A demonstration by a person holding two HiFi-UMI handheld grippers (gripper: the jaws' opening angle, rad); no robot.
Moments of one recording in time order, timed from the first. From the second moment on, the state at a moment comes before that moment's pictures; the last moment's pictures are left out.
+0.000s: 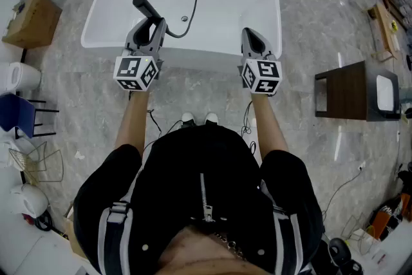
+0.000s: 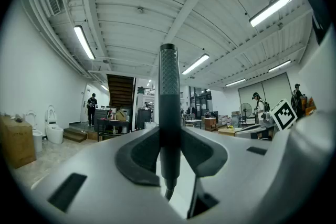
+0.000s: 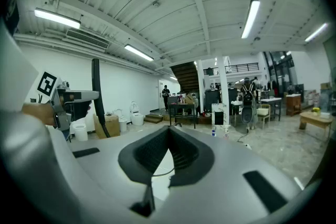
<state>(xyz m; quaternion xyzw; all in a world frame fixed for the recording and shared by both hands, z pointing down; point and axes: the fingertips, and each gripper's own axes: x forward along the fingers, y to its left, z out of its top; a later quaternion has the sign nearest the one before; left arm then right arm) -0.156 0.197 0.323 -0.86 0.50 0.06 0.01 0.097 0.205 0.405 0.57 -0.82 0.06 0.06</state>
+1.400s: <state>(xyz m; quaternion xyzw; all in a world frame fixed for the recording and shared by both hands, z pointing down) -0.140 0.188 0.319 -0.85 0.52 0.05 0.02 0.116 0.211 0.420 0.57 -0.82 0.03 0.06</state>
